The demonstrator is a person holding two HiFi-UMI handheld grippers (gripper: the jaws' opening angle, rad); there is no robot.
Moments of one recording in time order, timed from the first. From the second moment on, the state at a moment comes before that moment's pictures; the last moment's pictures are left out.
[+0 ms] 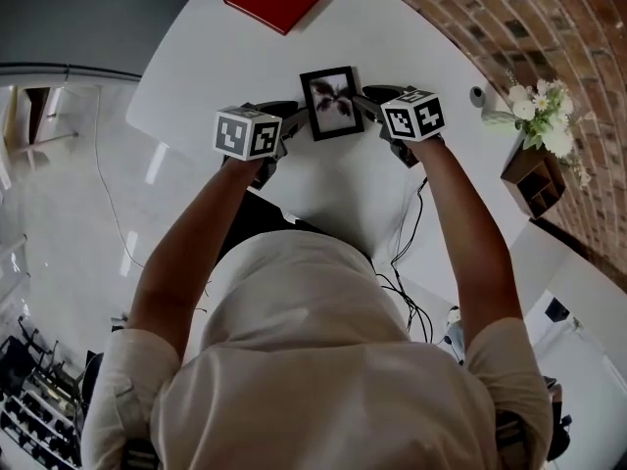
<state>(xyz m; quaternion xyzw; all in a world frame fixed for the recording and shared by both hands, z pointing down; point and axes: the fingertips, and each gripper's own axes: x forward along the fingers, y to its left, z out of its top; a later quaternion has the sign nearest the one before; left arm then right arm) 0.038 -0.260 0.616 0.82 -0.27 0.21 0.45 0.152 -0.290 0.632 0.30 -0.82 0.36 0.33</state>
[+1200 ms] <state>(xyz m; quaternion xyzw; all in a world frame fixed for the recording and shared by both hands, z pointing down) 0.061 -0.266 0.649 0.78 -0.26 0.26 0.50 0.146 -0.297 0.653 0.28 -0.80 0.41 0.34</state>
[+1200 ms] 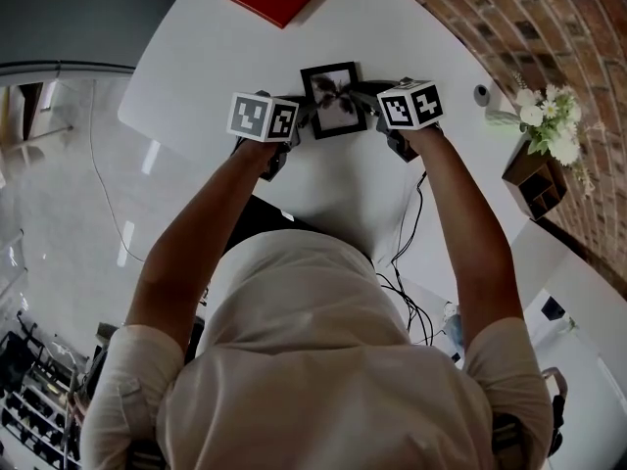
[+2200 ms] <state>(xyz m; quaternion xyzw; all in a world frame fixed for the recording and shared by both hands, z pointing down) 0.019 -0.288 0.618 0.81 -0.32 0.27 0.42 0.110 -0.304 0.605 0.28 -0.84 0.36 0.29</state>
